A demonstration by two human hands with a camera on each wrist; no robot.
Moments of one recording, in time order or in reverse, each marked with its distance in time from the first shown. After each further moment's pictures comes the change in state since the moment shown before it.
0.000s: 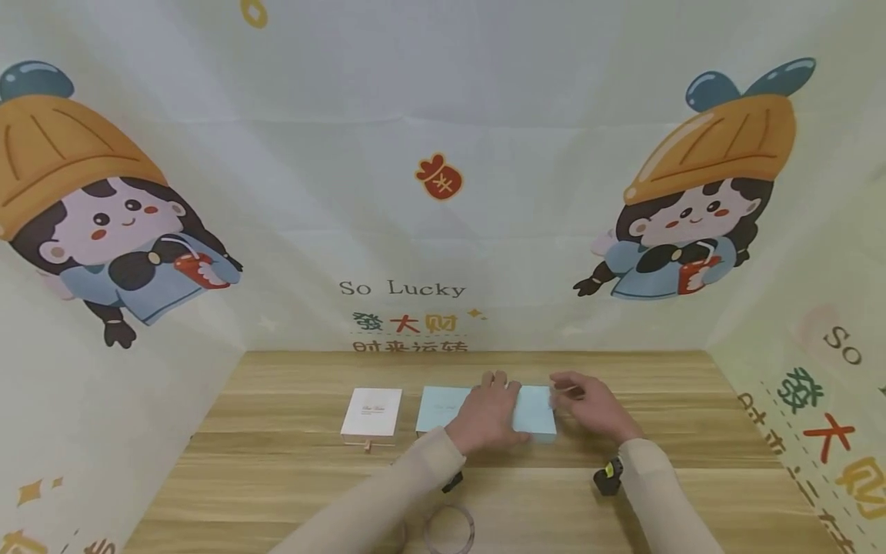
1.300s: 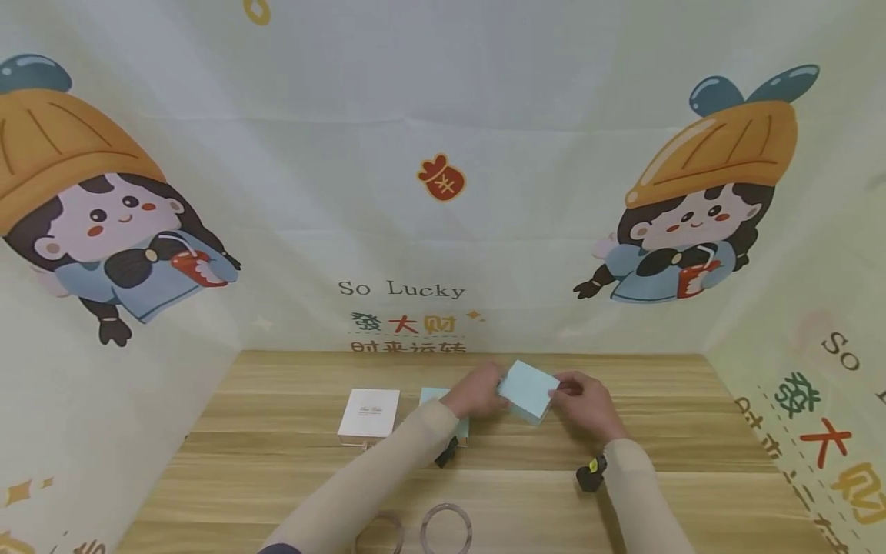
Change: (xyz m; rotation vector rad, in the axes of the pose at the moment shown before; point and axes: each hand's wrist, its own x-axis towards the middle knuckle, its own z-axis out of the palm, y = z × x) left_hand 0.052 -0.042 0.016 -0.419 -0.064 0.013; right_hand 0.013 0.007 0.014 0.066 0.169 0.097
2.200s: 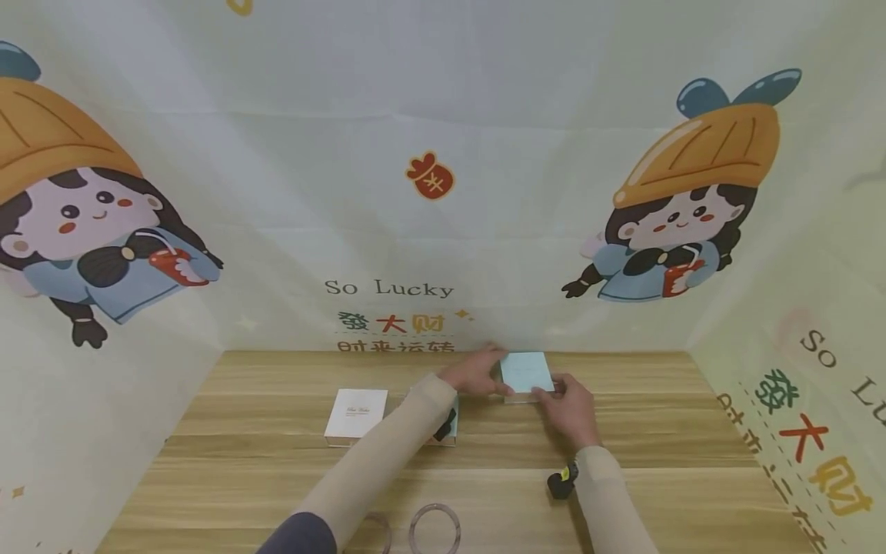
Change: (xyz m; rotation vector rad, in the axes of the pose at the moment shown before) left_hand 0.040 -0.015 -0.005 -0.060 -0.177 0.047; right_hand -0.013 -0.016 0.015 -0.056 0.131 0.128
